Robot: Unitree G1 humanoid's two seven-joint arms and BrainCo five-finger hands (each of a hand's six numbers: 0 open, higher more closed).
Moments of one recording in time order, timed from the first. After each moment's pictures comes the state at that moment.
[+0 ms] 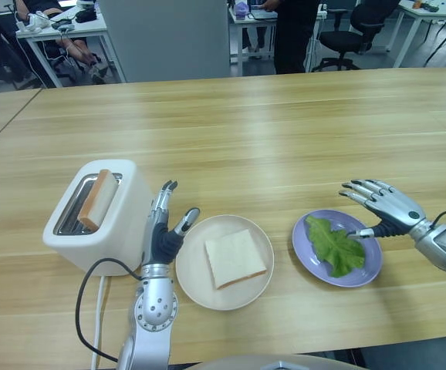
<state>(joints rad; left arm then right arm) 0.34 0.05 -0.13 -0.55 0.57 0.11 0.16 -0.34 -1.01 0.34 0.68 -1.11 -0.70 -0.59</state>
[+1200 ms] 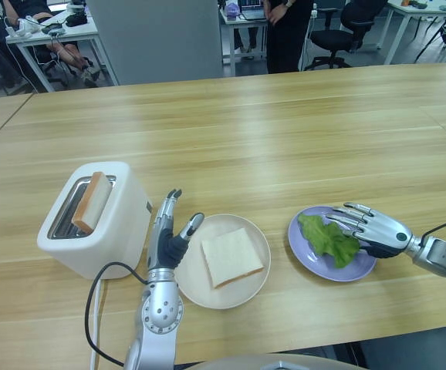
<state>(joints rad) 0.36 0.02 -0.15 -0.49 0.59 0.12 0.18 -0.59 -0.96 0.86 1.00 -1.39 -0.66 -1.16</state>
